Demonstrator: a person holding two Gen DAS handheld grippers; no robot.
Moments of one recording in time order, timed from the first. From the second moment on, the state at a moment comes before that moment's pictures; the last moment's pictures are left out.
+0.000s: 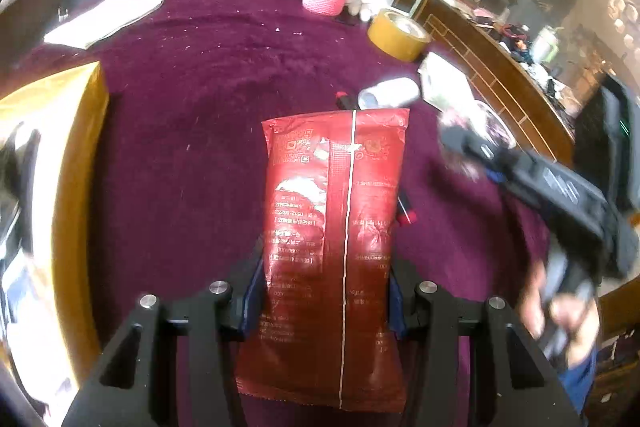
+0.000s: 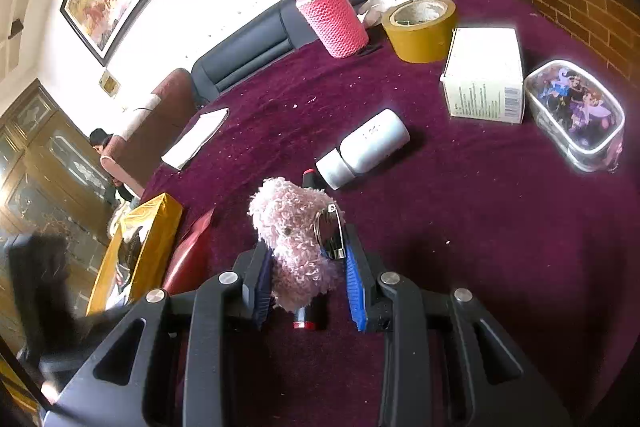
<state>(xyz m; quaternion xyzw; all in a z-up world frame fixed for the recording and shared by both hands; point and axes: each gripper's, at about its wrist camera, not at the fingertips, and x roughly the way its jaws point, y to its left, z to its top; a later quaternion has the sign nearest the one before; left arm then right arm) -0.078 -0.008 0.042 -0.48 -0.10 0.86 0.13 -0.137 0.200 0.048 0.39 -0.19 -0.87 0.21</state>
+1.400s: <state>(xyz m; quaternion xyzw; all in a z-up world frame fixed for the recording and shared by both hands) 0.051 -0.139 0.106 -0.29 -0.08 0.95 0.02 -0.053 0.062 0.094 0.38 -0.11 -0.87 0.29</state>
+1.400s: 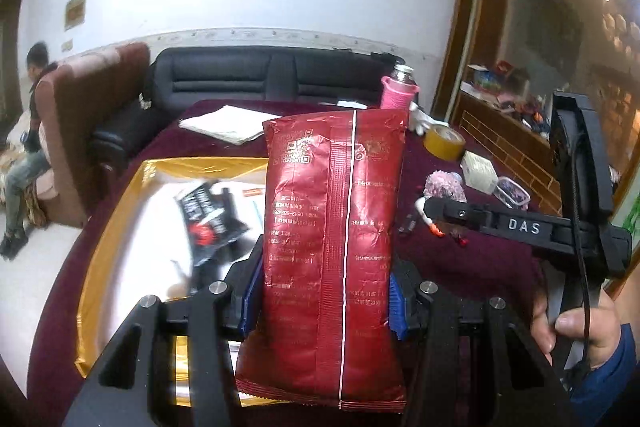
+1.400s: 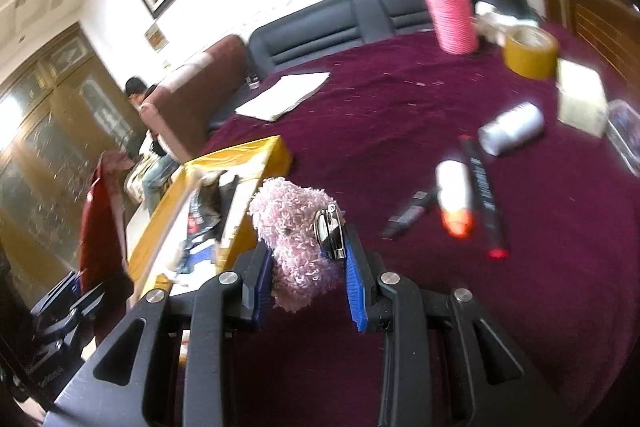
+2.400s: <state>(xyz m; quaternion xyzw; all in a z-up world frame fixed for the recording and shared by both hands) -0.006 -0.295 0.029 -0.43 -0.18 0.88 -0.10 -0.155 -0.240 0.066 0.51 0.02 -0.78 0.36</state>
